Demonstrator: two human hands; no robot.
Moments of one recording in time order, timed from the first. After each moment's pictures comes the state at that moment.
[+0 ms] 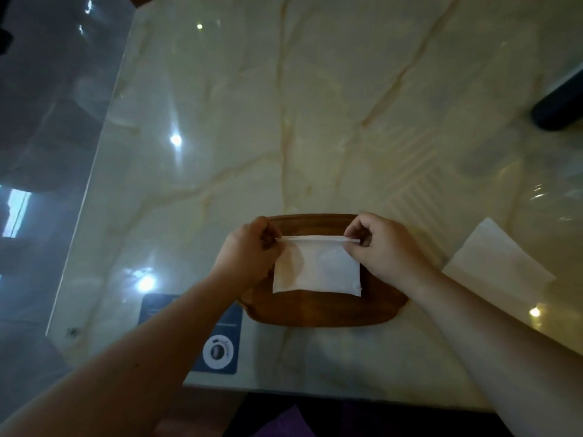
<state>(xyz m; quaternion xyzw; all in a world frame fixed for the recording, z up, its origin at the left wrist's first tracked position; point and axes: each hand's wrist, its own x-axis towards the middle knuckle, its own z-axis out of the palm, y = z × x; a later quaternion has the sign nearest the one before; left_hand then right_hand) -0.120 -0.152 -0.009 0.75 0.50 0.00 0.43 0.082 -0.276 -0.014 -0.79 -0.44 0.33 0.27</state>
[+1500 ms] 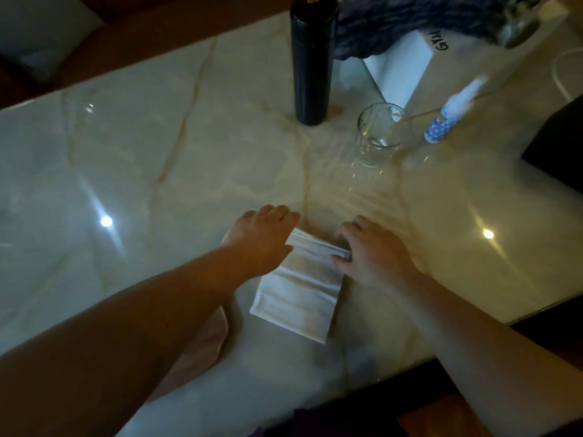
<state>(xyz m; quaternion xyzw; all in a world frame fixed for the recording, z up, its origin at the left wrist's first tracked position) 0.185 -0.282 -0.001 0.99 0.03 -0.15 0.06 0.283 -0.479 -0.022 -0.89 -0.40 0.20 0.10</state>
